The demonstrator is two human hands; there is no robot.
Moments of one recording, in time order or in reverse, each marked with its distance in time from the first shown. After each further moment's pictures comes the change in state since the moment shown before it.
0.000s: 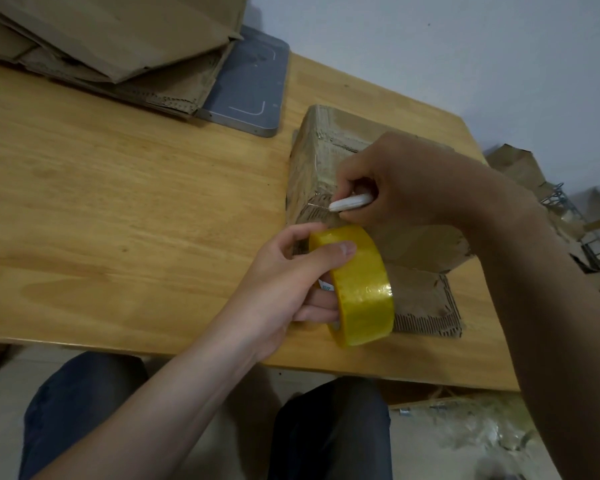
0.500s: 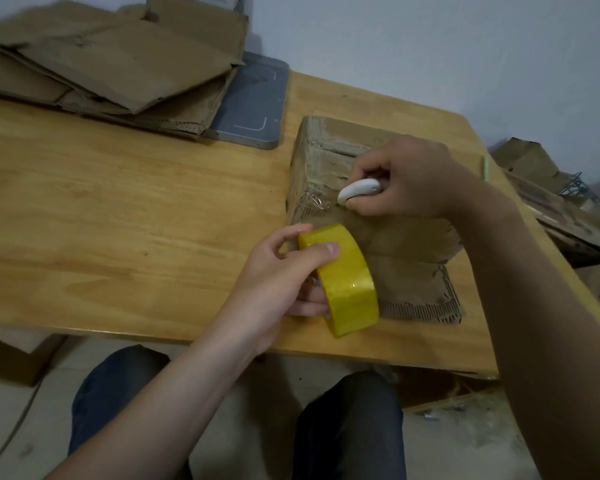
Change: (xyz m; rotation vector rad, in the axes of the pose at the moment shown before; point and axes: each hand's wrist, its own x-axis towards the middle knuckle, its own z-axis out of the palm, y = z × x) left_hand -0.018 0.000 0.011 0.079 0.130 0.066; right_hand -0.032 0.016 0.007 0.116 0.249 0.098
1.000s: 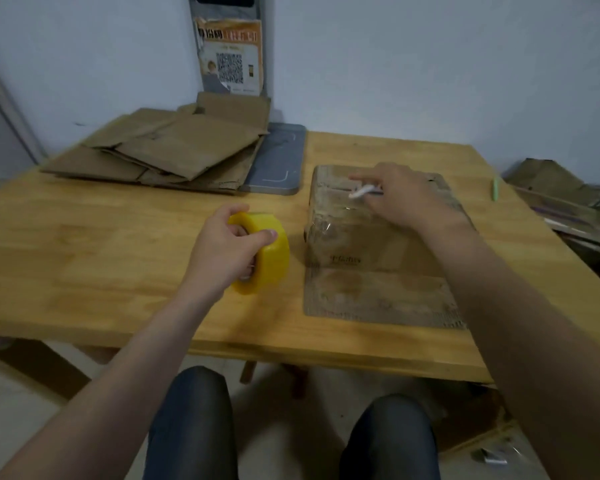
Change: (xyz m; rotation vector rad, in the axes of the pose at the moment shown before) left_hand -0.005 0.063 -0.059 0.591 0.386 0.360; right_hand 0.010 0.025 0.013 0.013 0.185 0.291
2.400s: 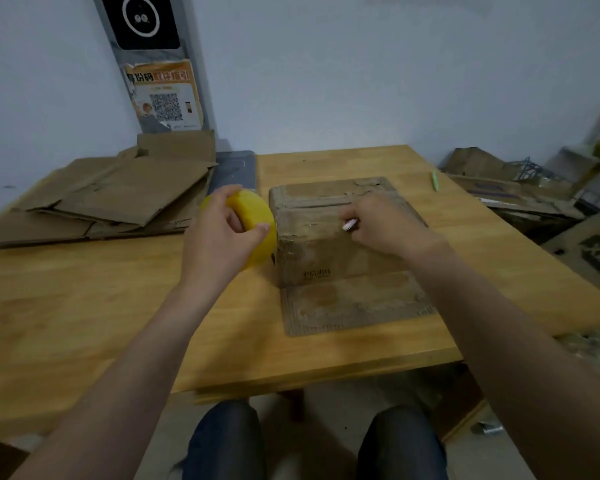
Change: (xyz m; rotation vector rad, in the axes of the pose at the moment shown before) left_hand 0.029 0.042 0.027 0.384 0.036 0.556; right_hand -0.045 0.011 -0.005 -0.041 -0.089 0.215
